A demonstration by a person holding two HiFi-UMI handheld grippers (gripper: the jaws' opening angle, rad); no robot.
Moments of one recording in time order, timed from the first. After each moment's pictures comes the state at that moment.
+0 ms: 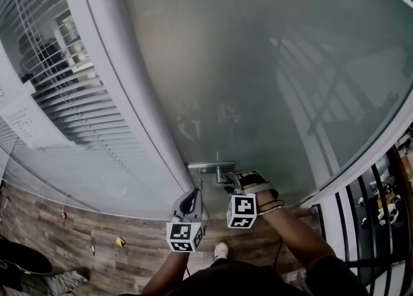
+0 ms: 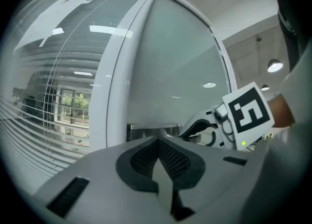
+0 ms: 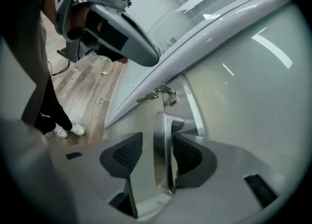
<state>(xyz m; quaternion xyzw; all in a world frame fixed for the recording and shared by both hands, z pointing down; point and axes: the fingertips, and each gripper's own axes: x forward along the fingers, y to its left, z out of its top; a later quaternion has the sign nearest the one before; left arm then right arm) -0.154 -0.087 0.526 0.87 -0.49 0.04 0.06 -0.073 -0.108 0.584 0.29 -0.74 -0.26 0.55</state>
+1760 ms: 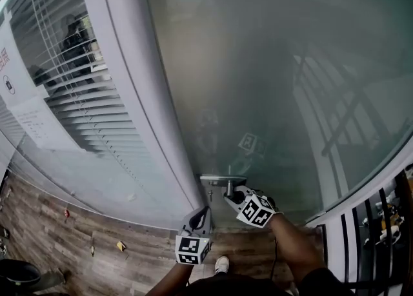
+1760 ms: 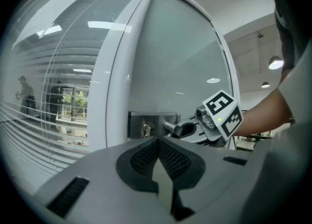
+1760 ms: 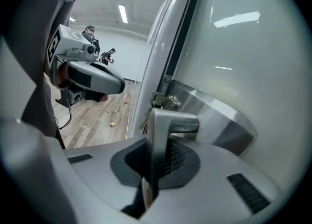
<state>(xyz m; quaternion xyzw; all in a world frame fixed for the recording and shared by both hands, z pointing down) -0.153 -0.094 0.559 0.87 -0.49 0.06 0.06 -0.103 -0.145 0.600 0.24 -0.91 -0.11 0.32</state>
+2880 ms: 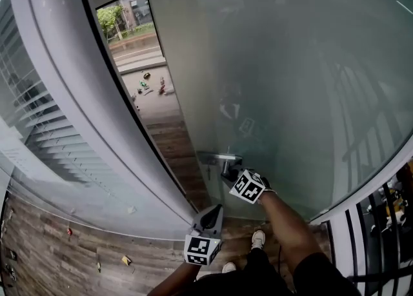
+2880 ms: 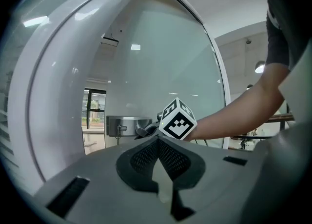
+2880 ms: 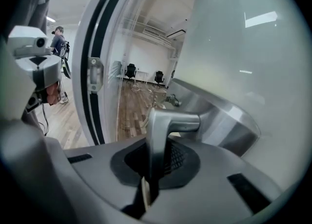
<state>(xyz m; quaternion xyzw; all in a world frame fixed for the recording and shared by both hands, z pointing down) -0.084 -0.160 0.545 0.91 -0.41 0.05 0.04 -0.068 -0.302 0.610 0.31 -0.89 -0.06 0.34</state>
